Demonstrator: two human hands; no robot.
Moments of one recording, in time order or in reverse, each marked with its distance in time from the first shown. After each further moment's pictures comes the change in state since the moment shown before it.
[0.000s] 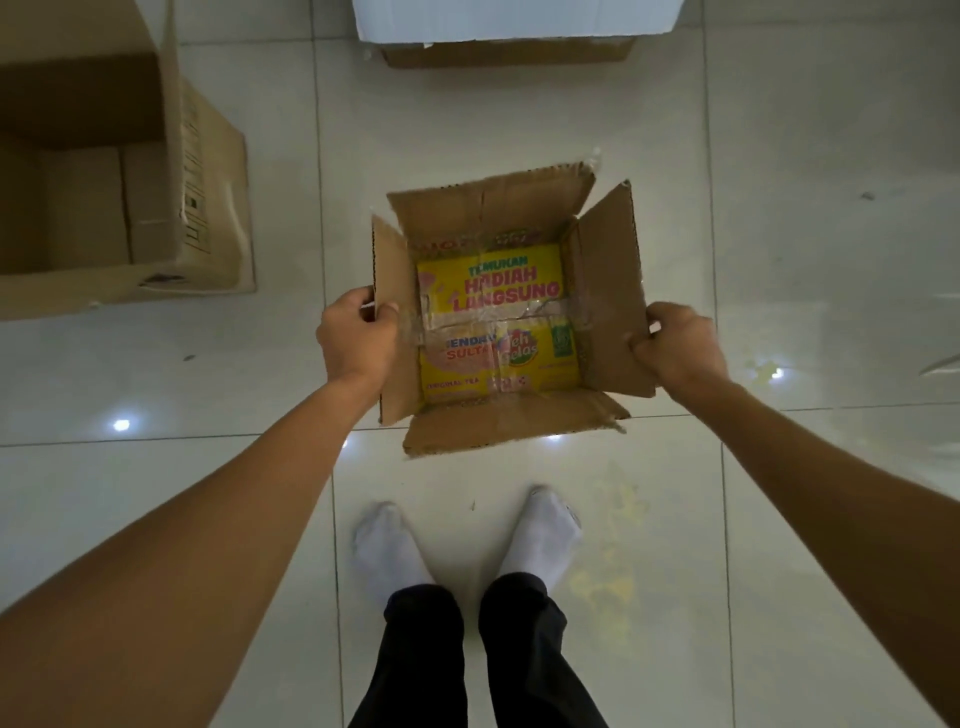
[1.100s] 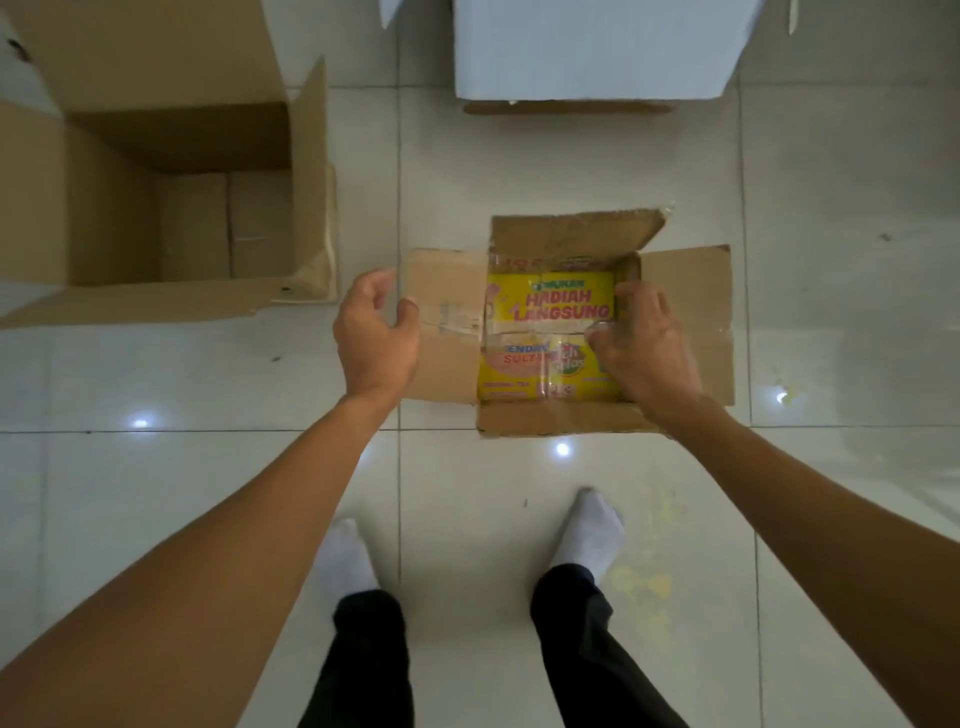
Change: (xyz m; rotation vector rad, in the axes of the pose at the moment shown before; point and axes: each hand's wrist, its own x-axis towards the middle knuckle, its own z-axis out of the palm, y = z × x) left_hand 0.001 0.020 -0.108 -0.061 0.092 0.193; right_hand -0.078 -0.121 0.002 0.059 0.086 -0.231
